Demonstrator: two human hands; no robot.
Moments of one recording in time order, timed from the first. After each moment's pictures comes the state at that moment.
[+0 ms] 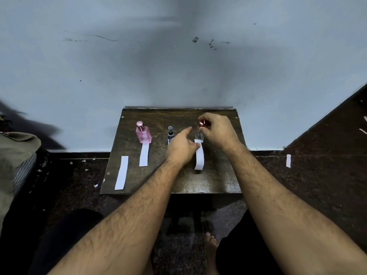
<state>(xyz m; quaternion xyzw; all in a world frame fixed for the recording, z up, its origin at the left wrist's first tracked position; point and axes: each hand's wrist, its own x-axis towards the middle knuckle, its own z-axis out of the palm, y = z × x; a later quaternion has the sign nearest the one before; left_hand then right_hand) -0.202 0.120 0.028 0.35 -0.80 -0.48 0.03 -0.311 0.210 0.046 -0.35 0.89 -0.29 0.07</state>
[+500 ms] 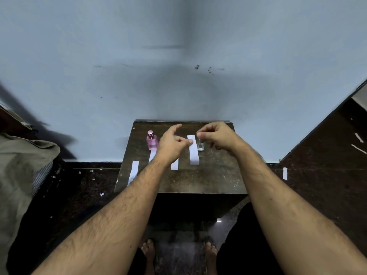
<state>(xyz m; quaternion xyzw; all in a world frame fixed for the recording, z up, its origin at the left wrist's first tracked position) -0.156 0.103 0.085 0.31 -0.75 -0.58 0.12 -0.276 0.235 0.118 -0.29 0.80 -0.44 0.29</state>
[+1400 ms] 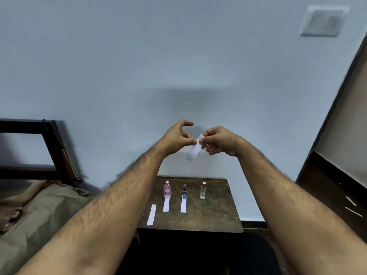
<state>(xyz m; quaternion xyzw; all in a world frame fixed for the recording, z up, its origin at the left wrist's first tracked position) -0.054 0.131 0.360 0.13 -0.86 -0.47 0.18 -0.185 0.278 0.365 -0.39 0.72 -0.49 0.29</state>
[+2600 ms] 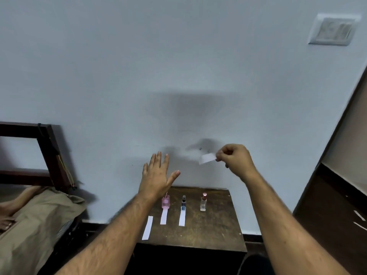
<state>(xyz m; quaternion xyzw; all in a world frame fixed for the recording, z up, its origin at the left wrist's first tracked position) -0.045 0.091 0.243 0.27 -0.94 -0.08 0.19 -0.201 0.294 0.327 -0.32 0.80 -0.50 0.01</state>
